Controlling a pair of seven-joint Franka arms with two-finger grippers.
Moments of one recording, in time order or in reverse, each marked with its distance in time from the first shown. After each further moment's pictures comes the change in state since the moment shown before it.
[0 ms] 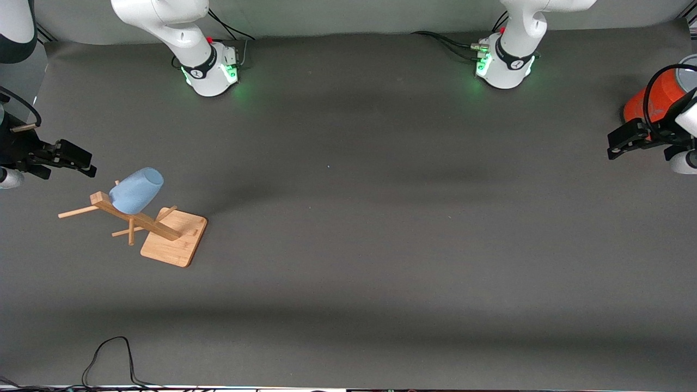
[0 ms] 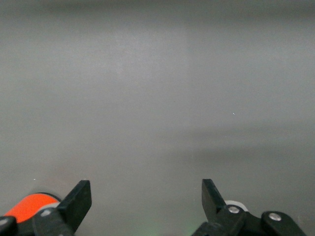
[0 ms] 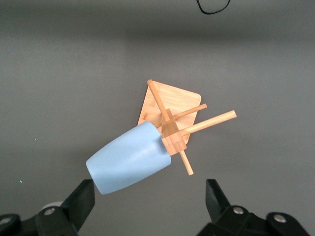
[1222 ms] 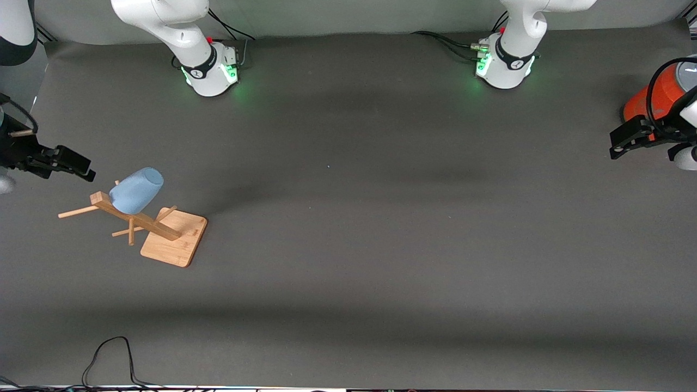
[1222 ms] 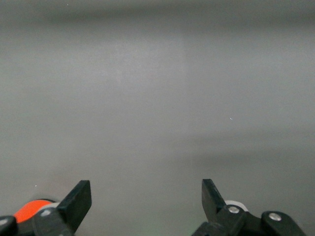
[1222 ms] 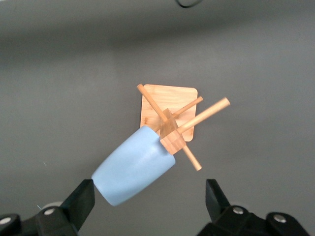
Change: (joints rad) left arm -0.003 0.000 -0.005 0.025 -0.001 0.007 0.005; right arm 0.002 0.006 0.002 0.004 0.001 0.002 0.281
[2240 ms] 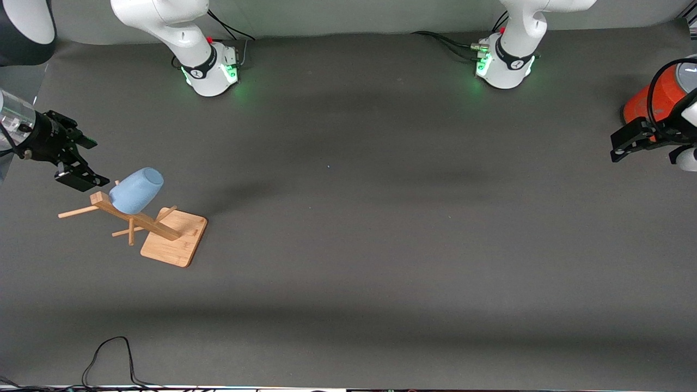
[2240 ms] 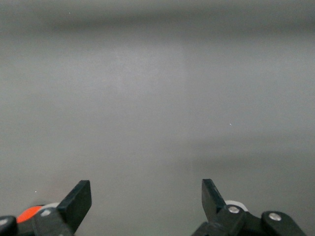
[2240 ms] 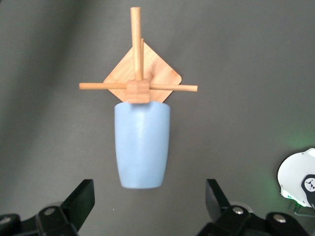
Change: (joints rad) left arm -0.001 0.001 0.000 0.000 0.000 0.037 0.000; right arm 0.080 0.003 -0.047 -0.028 0.033 -0.098 0.885
